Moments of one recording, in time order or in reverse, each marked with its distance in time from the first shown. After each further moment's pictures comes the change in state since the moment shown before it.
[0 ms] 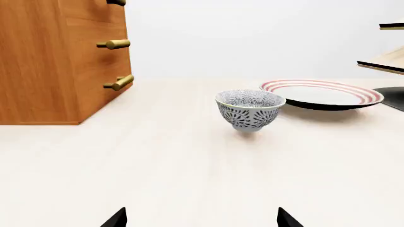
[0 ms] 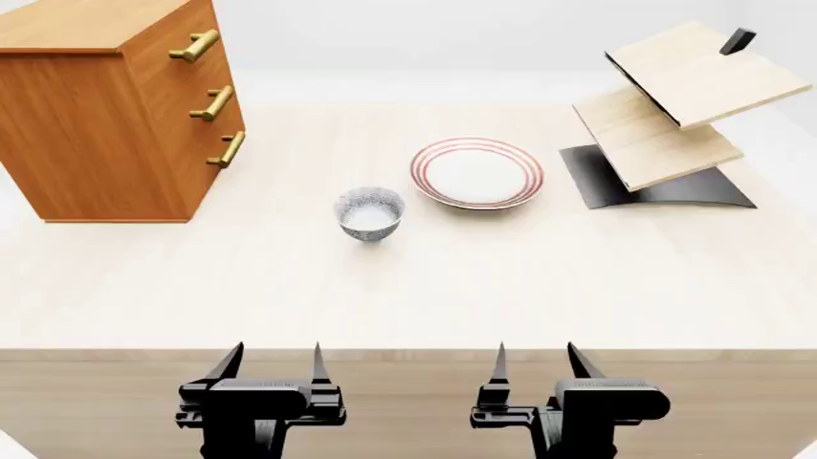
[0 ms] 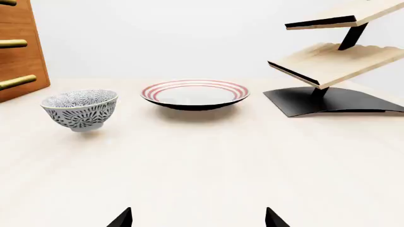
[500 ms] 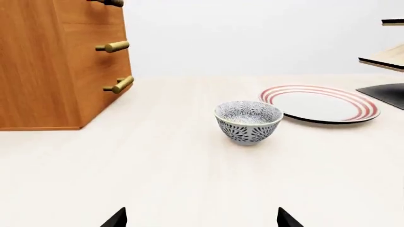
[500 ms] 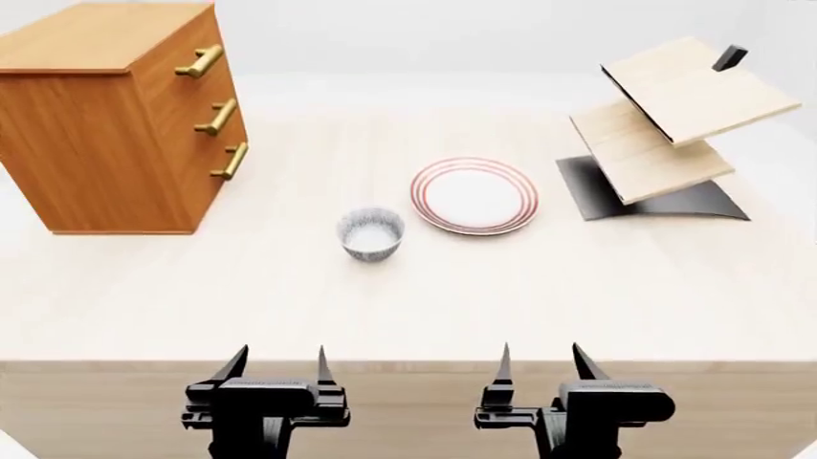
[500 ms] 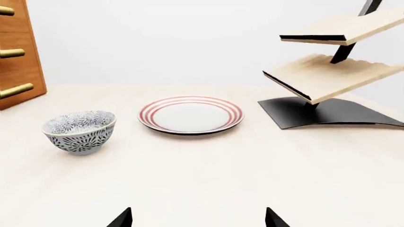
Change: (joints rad) left arm -0.014 -0.046 0.072 -0.018 -0.032 -0.027 -0.075; right arm -0.003 0.054 -0.048 0.000 0.044 -0.009 0.059
